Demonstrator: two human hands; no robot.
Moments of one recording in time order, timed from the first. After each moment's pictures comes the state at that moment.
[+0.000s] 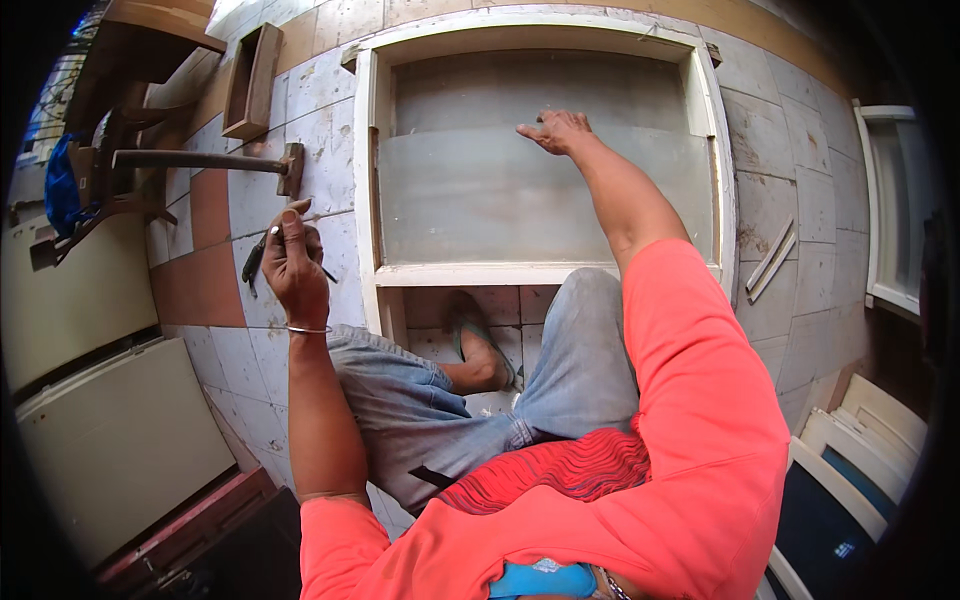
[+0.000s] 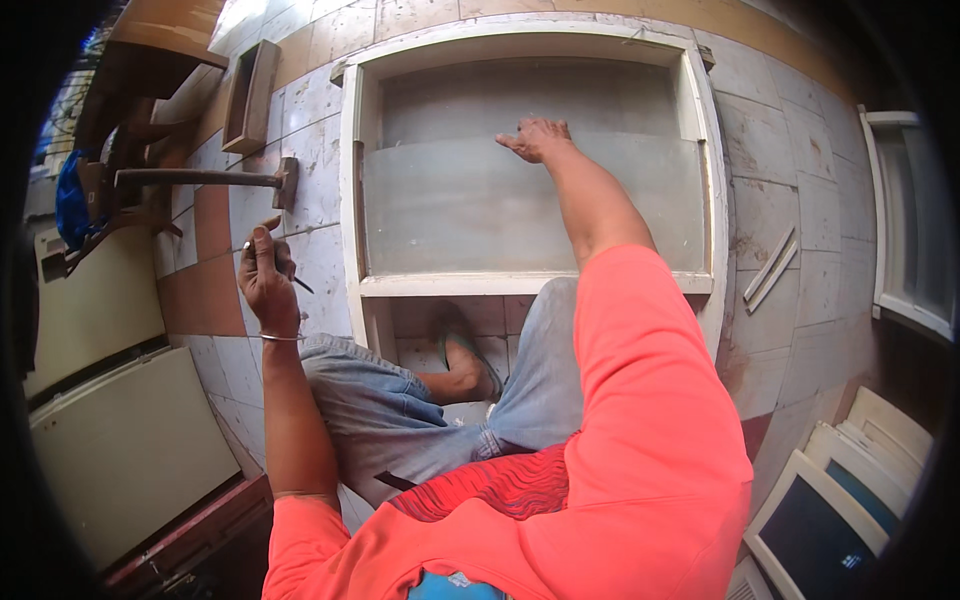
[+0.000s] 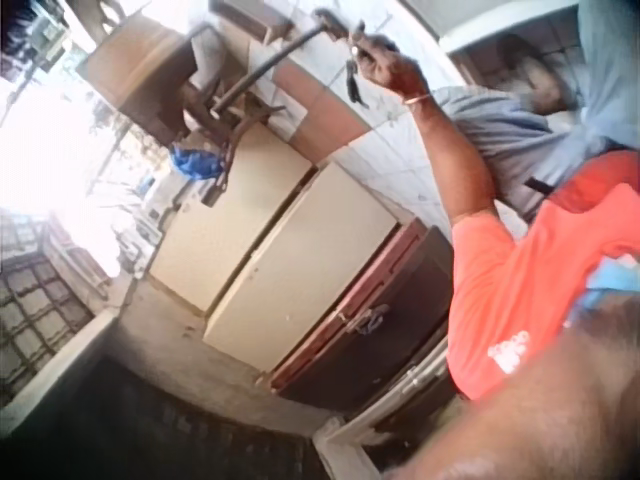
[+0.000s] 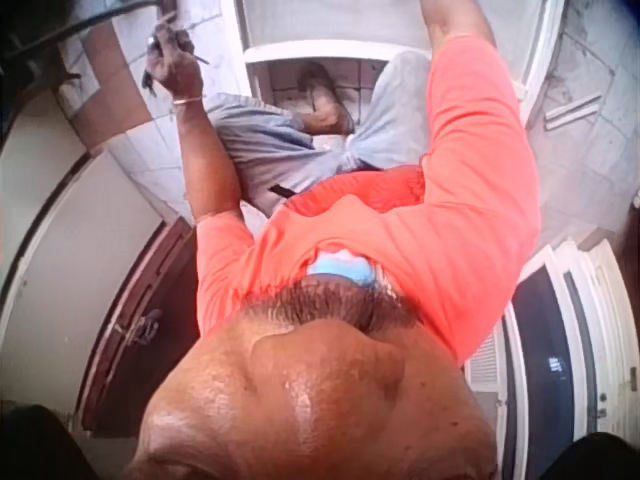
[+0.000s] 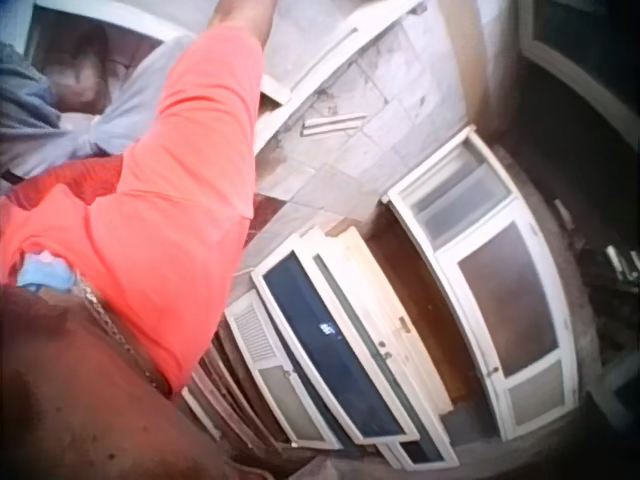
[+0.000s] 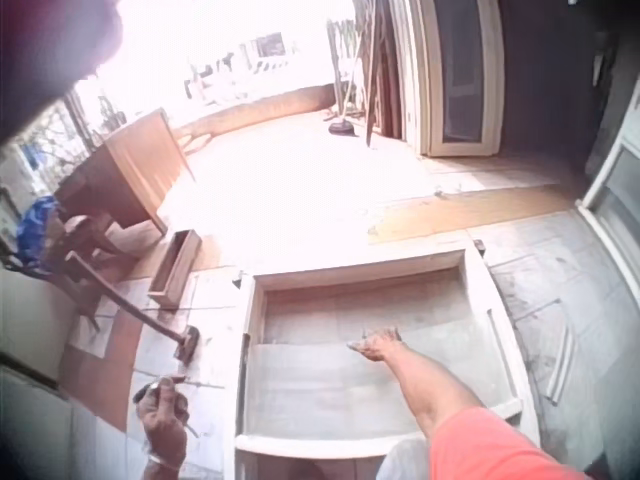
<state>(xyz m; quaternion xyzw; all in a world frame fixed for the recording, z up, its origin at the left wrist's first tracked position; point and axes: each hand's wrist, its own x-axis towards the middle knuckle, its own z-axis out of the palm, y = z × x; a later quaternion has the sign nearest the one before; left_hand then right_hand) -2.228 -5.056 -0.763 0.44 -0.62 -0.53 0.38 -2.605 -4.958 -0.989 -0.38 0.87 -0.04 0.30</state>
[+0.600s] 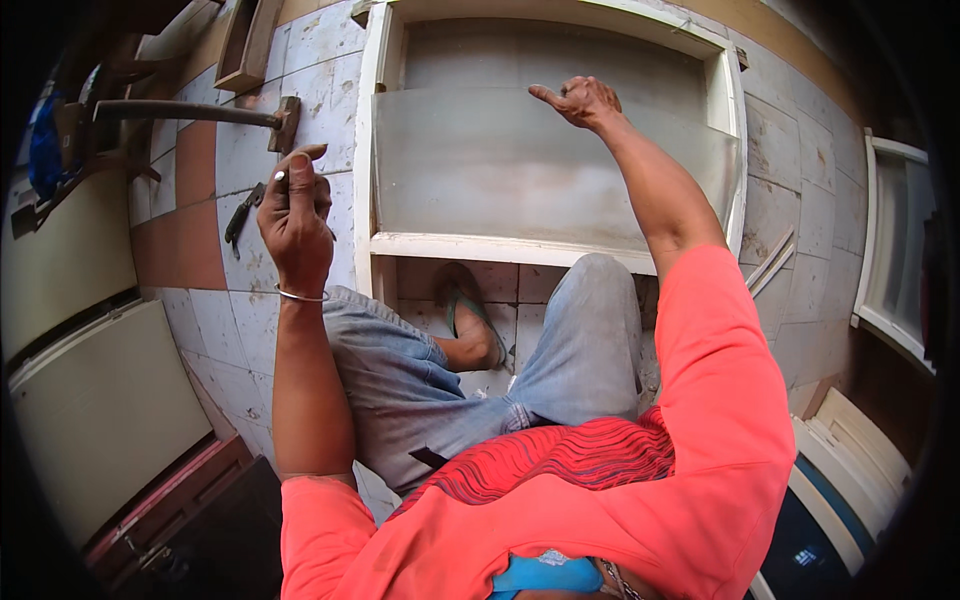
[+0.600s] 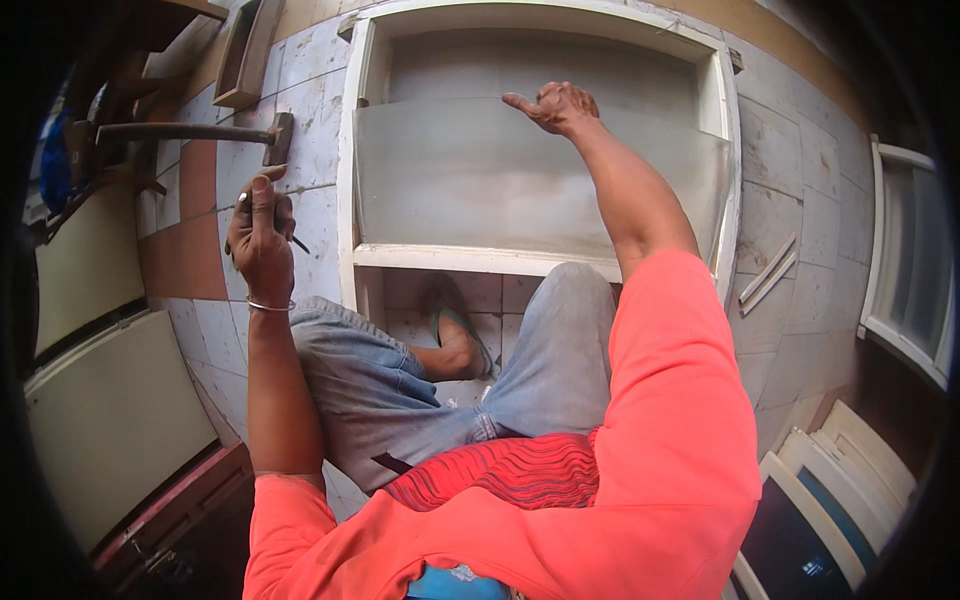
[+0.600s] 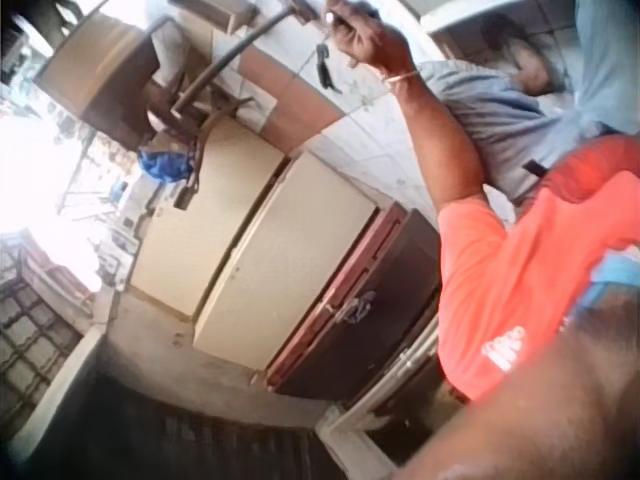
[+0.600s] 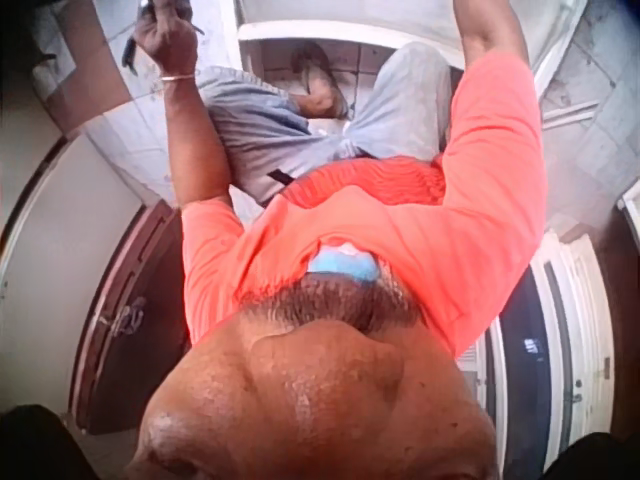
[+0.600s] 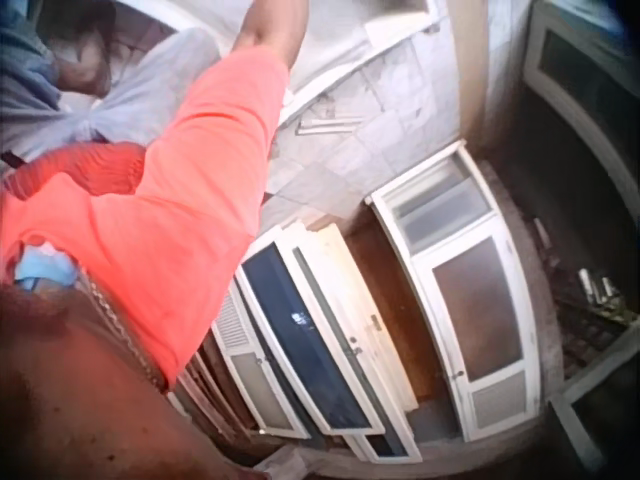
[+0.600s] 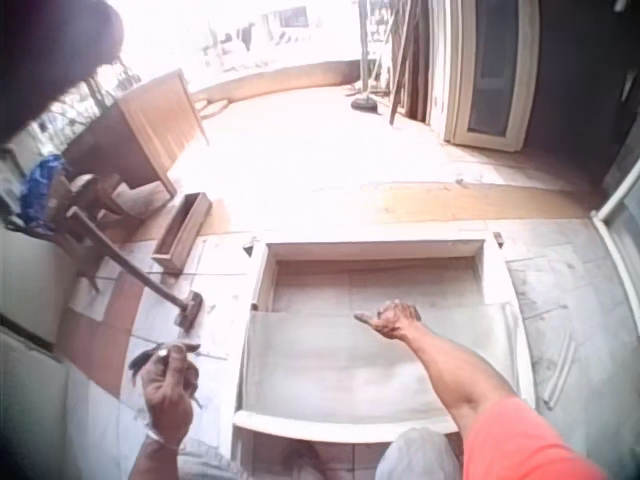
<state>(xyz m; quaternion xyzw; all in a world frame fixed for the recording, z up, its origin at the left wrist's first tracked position) -2.247 -5.060 -0.755 0.42 -0.64 -0.54 0.36 -2.607 -4.968 -0.951 -0.40 0.86 -0.04 0.30</state>
